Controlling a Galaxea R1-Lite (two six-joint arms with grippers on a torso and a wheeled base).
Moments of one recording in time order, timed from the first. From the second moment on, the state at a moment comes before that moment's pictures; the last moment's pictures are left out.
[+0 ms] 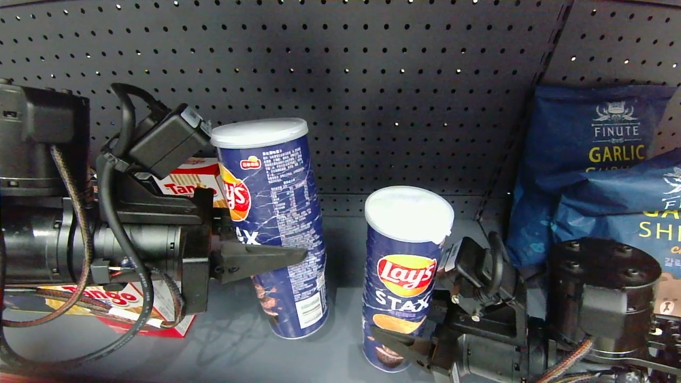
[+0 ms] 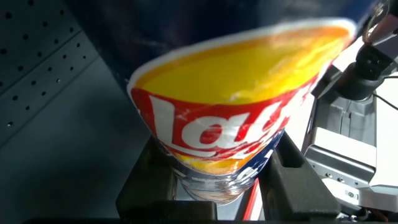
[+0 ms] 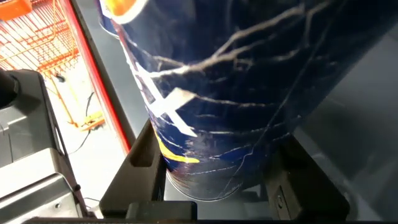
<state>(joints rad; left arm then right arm) -0.45 1.40 -0.95 -0.07 -0.68 0.19 0.91 1.58 -0.57 -0.75 0.09 -0.11</state>
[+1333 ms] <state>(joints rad) -0.45 1.39 -0.95 -0.07 -0.68 0.19 0.86 1.49 -0.42 -0.78 0.09 -0.12</state>
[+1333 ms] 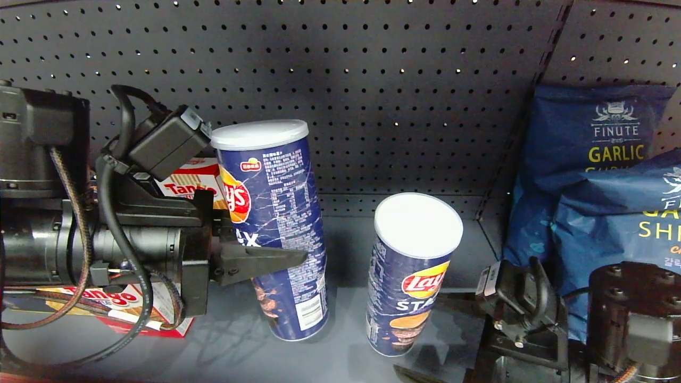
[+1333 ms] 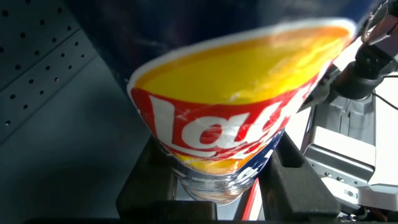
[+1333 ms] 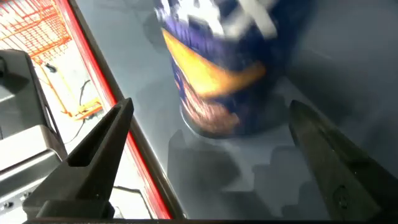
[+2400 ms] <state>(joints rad) -0.45 1.39 -0.95 -0.07 -0.68 0.19 0.91 1.46 -0.39 -0.81 0.12 -0.12</state>
